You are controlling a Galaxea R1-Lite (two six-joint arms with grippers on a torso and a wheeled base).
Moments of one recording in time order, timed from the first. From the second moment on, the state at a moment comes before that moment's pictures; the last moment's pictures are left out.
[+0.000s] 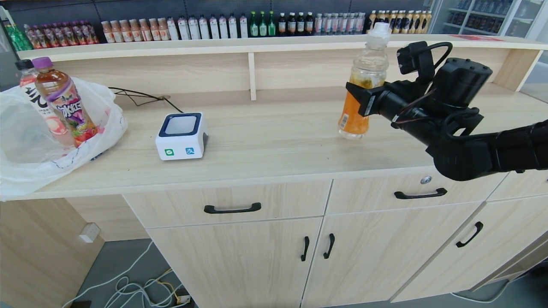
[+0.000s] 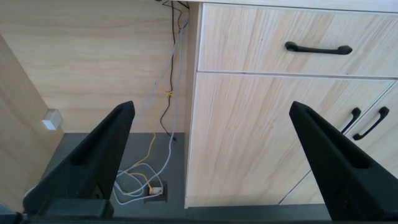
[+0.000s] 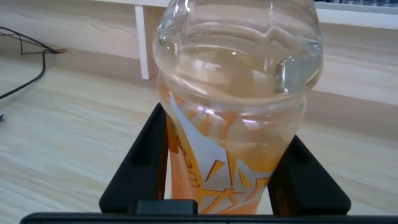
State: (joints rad) left arm 0.00 0.00 0.00 0.00 0.00 0.00; right arm 0.29 1.99 -1.37 -0.90 0.14 -0.10
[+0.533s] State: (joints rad) left arm 0.00 0.00 0.00 0.00 0.00 0.00; right arm 0.30 1.79 -1.31 -0.79 0.19 -0.11
